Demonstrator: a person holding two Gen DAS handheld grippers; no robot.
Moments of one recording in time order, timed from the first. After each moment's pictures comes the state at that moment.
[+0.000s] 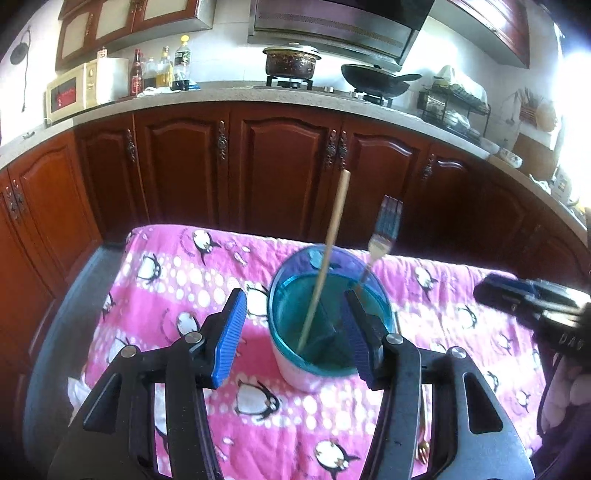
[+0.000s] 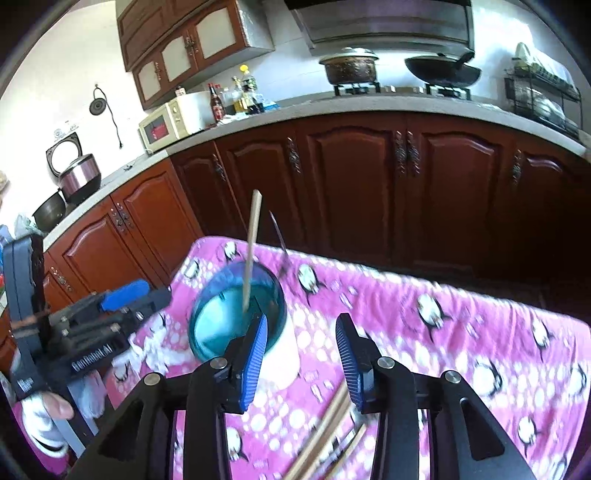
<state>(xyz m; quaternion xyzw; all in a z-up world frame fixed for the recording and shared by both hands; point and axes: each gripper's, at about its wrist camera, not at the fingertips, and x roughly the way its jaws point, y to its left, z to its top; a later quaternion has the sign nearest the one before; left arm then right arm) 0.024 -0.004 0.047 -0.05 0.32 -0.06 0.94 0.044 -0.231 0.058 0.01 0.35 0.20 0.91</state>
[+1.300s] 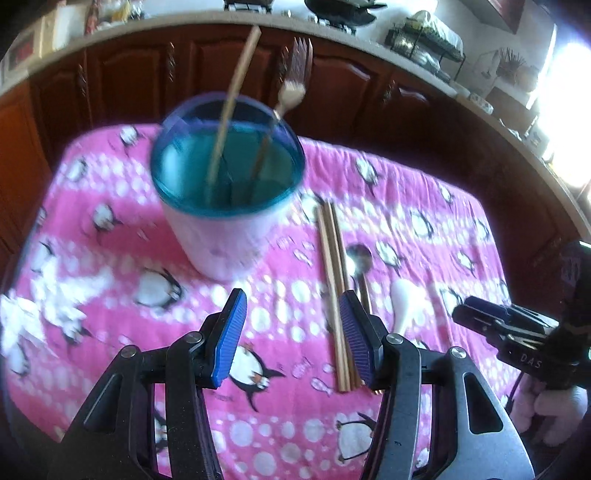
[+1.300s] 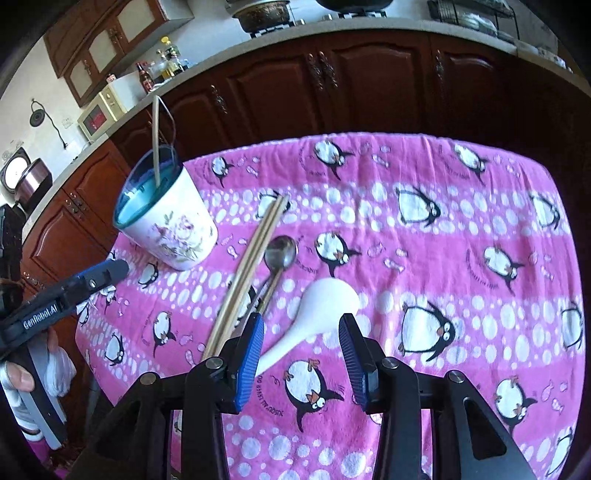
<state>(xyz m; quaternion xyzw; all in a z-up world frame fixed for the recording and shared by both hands) -0.009 -0.071 -0.030 -0.06 0.45 -0.15 0.88 -0.030 -0.320 -0.039 0.07 0.45 0.11 0.88</state>
